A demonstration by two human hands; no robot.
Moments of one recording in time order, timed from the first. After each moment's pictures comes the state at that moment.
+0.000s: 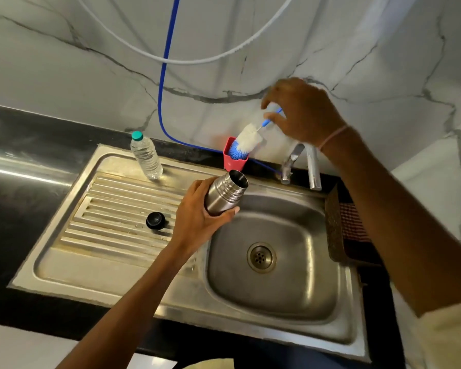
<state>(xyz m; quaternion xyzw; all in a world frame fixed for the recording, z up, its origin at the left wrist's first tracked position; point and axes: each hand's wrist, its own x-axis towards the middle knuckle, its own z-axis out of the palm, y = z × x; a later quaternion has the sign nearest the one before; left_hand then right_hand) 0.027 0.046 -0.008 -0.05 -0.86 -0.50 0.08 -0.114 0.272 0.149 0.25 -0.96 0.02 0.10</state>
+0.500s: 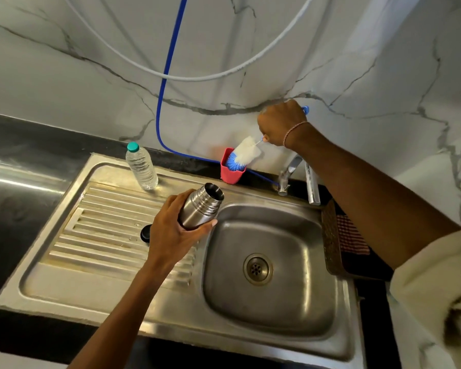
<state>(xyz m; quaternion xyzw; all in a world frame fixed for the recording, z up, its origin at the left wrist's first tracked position) 0.023 0.007 -0.023 -0.01 -0.87 -0.48 0.10 -0.168 0.235 0.132 0.20 -0.94 -0.28 -0.03</state>
